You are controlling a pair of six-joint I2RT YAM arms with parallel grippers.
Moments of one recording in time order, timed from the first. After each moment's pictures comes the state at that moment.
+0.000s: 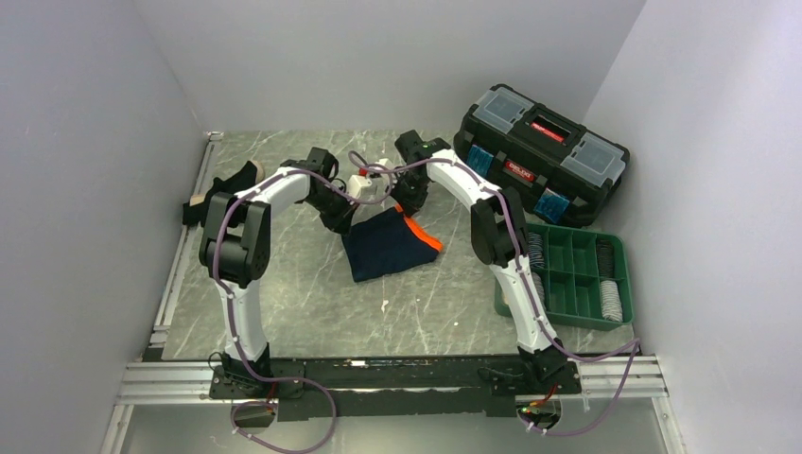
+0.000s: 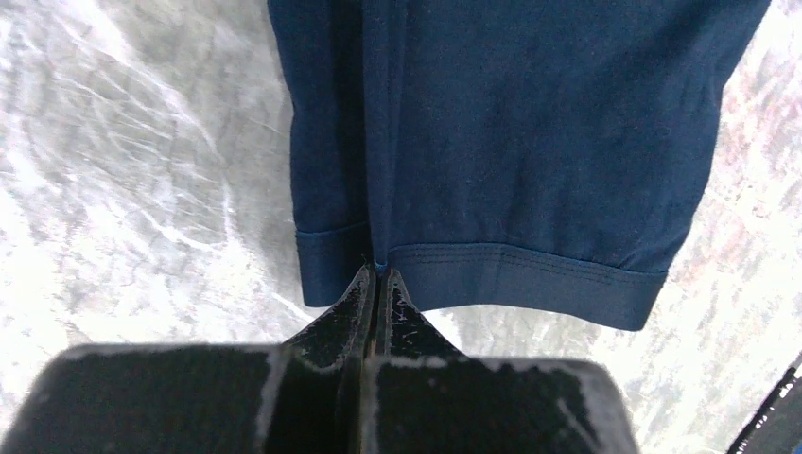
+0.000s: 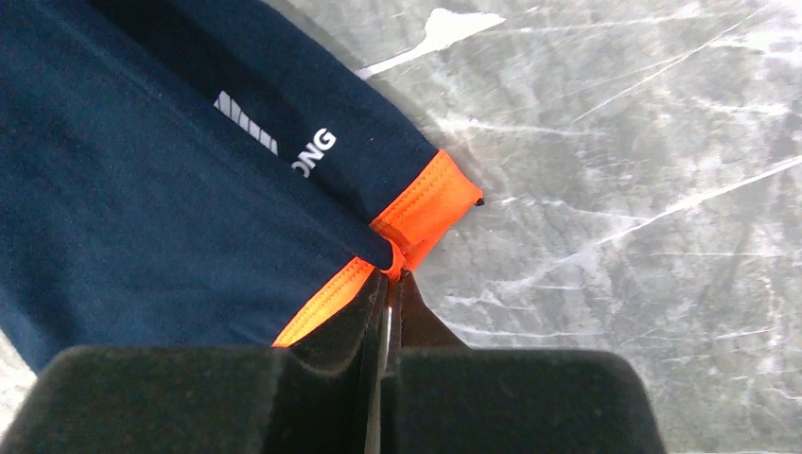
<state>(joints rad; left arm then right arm) -0.29 2.02 1.48 -0.78 0.57 0.69 0.50 2.47 2.22 -1.06 -0.32 -0.63</state>
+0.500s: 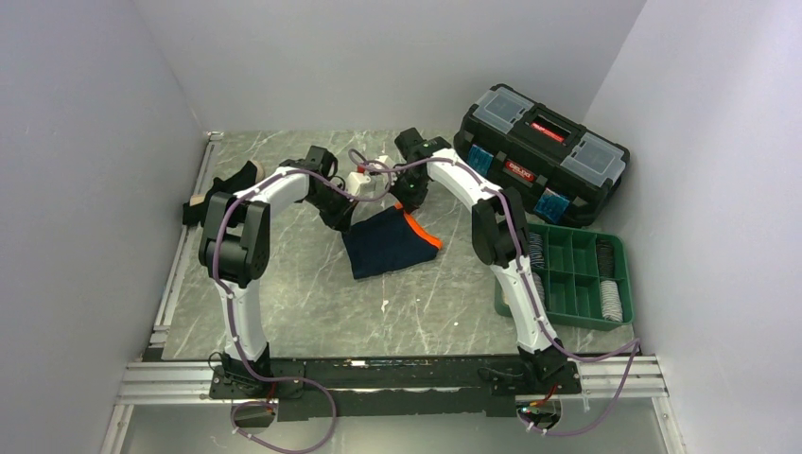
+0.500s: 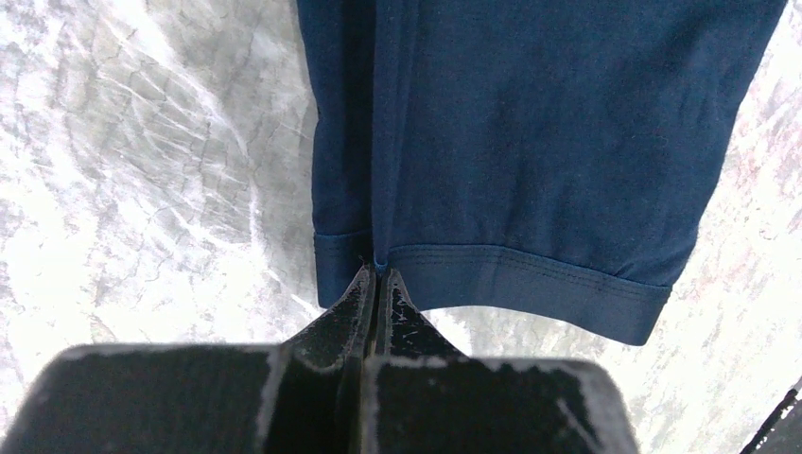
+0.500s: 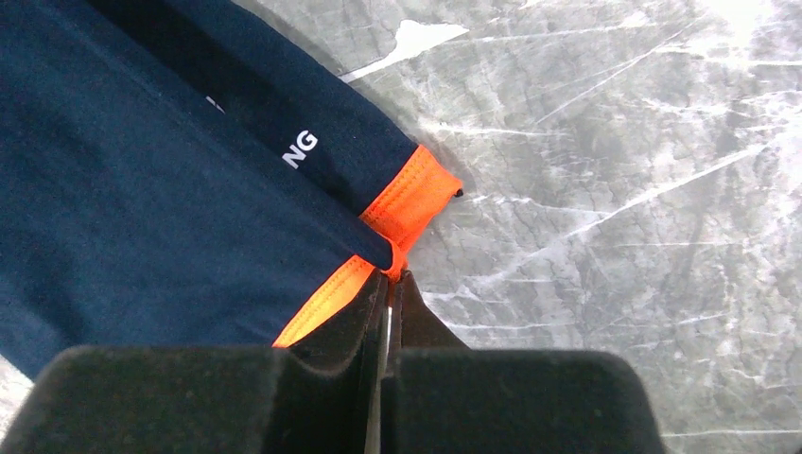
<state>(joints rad) -0.28 2.02 1.48 -0.73 0.55 0.64 0.51 2.46 2.21 -1.02 -0.29 -0.62</state>
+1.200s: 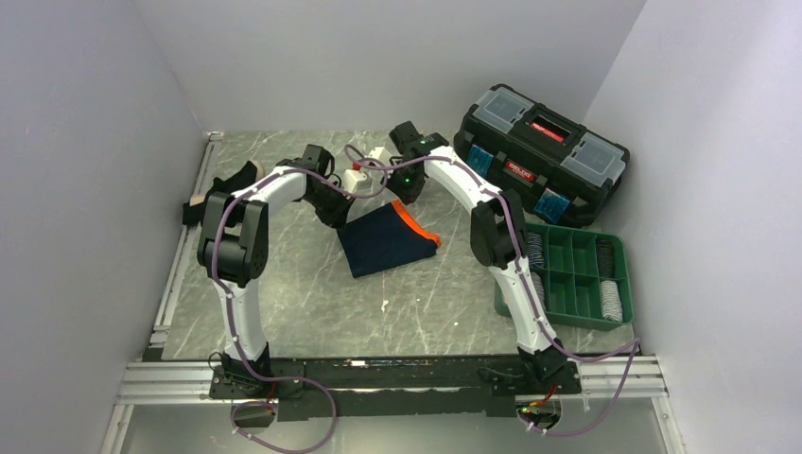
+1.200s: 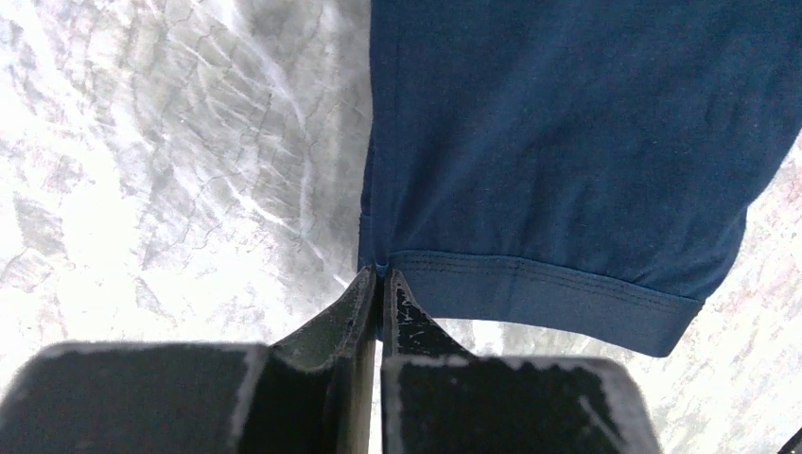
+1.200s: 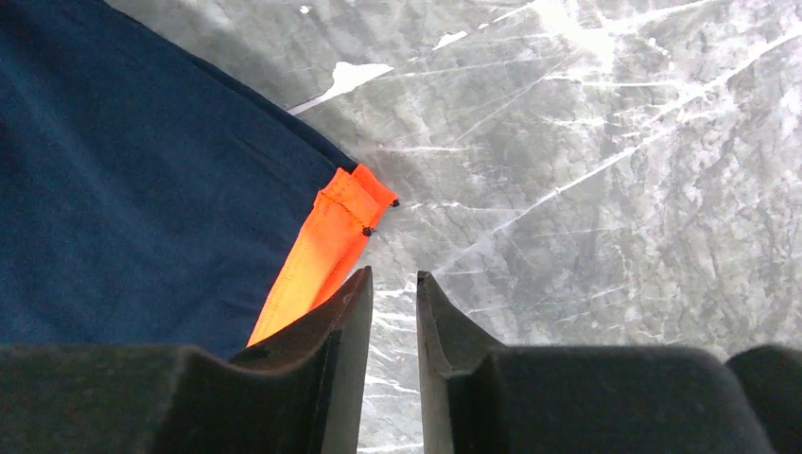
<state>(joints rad) -0.26 2.01 1.48 -0.71 0.49 0.61 0.53 2.45 2.28 -1.00 -0.19 -0.61</state>
